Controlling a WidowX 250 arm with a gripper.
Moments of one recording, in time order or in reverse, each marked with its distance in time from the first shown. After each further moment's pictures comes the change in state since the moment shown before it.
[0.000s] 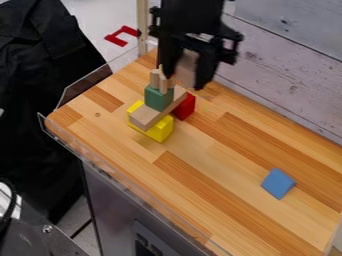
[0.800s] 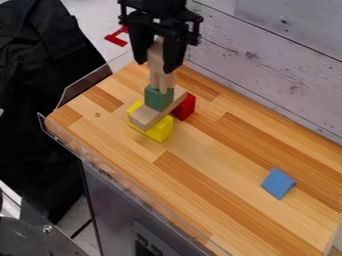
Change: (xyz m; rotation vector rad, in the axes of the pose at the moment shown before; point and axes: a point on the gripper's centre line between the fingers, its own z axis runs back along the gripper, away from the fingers) arm 0.013 0.039 0.000 -0.054 0.006 -0.012
